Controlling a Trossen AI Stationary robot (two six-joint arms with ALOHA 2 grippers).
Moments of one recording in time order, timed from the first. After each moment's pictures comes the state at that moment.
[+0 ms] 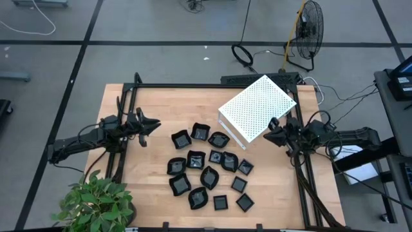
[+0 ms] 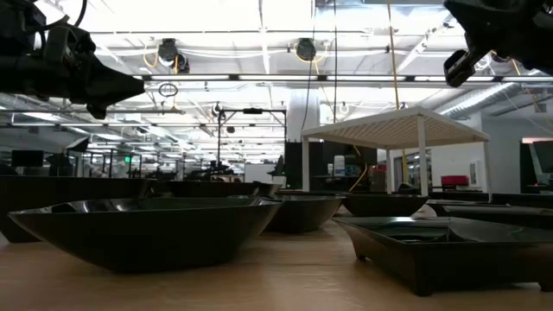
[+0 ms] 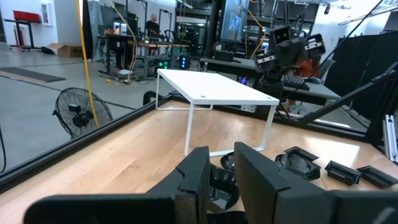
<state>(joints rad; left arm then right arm) 0.27 0.01 0.01 0.02 0.02 -0.14 0.00 0.21 0.01 0.56 -0.13 0.51</state>
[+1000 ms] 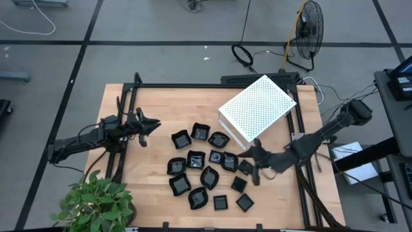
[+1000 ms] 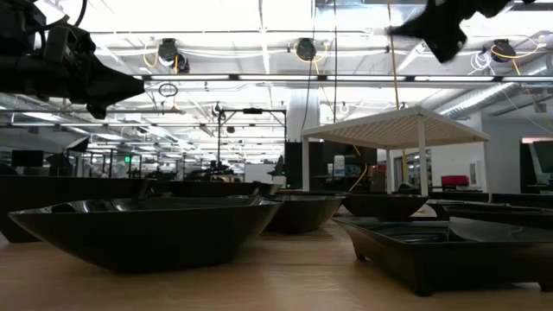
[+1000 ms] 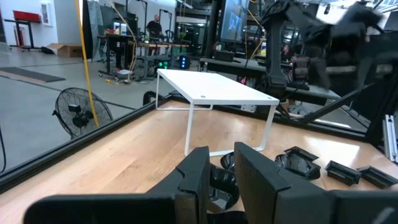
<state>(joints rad) 0.27 0.01 0.01 0.02 0.02 -0.14 0.55 1.18 0.68 -0.02 0.55 0.56</state>
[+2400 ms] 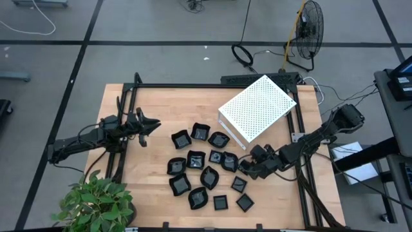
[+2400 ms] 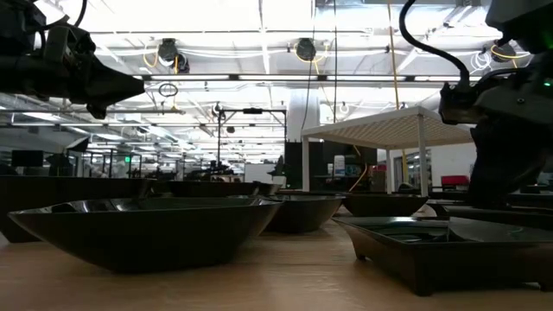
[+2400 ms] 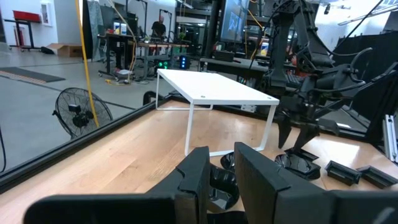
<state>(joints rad) 0.27 0.01 0.01 0.02 0.02 -0.14 0.51 1.38 0.50 -0.26 0.39 1.16</state>
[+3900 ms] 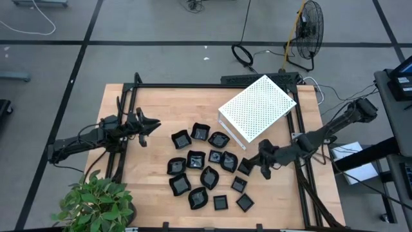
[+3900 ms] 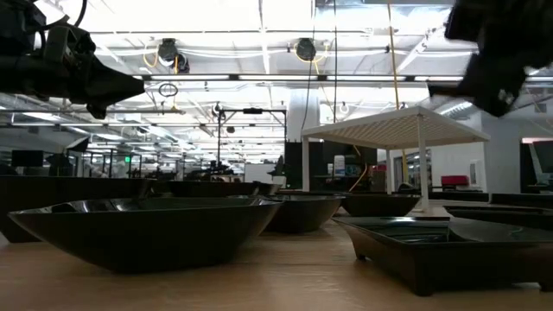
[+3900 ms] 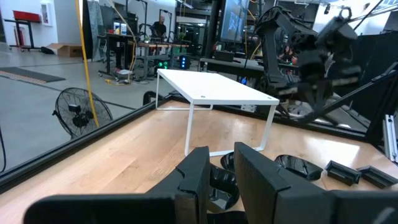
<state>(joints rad) 0.27 0.01 0.01 0.02 0.02 -0.14 0.50 0.93 0.50 -0.18 0.31 0.84</state>
